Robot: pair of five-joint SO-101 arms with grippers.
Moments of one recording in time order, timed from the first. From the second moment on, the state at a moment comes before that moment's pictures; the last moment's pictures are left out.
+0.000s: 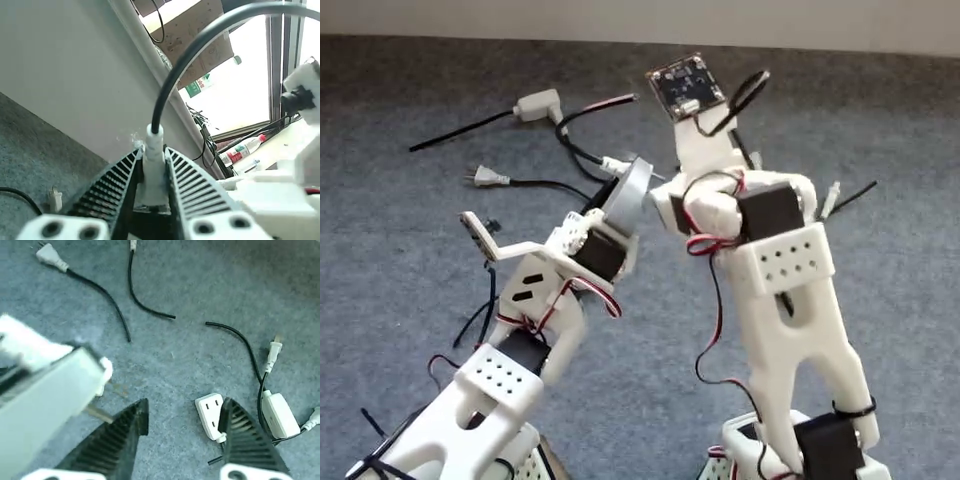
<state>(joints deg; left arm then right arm) 25.5 -51.6 78.8 -34.1 57.8 -21.9 -19.3 0.2 78.2 9.0</state>
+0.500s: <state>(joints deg) 28.7 -51.6 78.8 -34.1 58.1 -12.7 -13.1 0.1 69.6 4.7</state>
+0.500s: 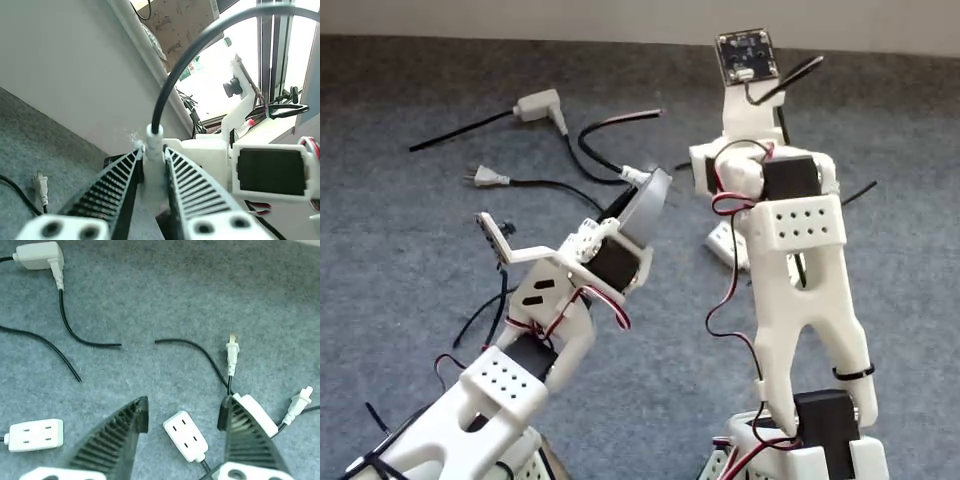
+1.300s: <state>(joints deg) 22.2 -51.6 77.3 -37.8 72.6 -23.0 -23.6 0.1 77.7 -9.1</state>
